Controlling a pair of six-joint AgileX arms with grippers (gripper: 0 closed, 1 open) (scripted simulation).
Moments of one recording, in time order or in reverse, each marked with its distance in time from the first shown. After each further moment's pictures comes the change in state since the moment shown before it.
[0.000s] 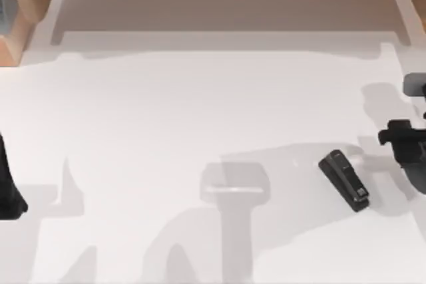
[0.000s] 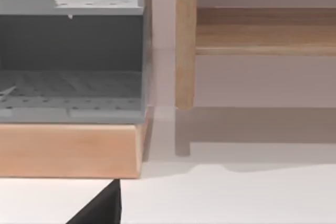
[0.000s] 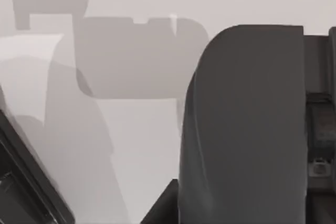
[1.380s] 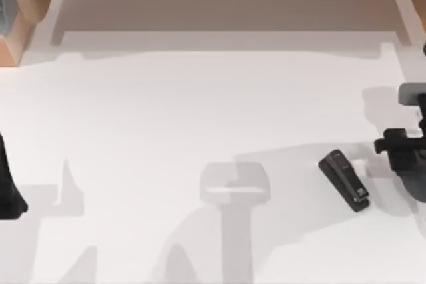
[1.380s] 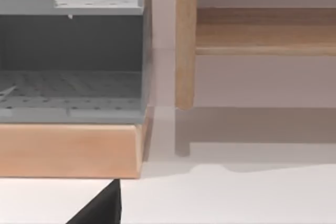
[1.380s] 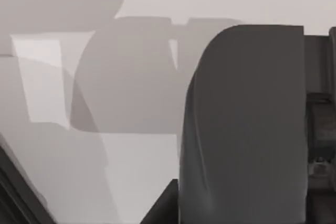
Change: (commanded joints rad) left arm 0.000 0.000 0.000 0.000 0.000 0.000; right arm 0.004 0.037 -0.039 0.051 0.000 -0.001
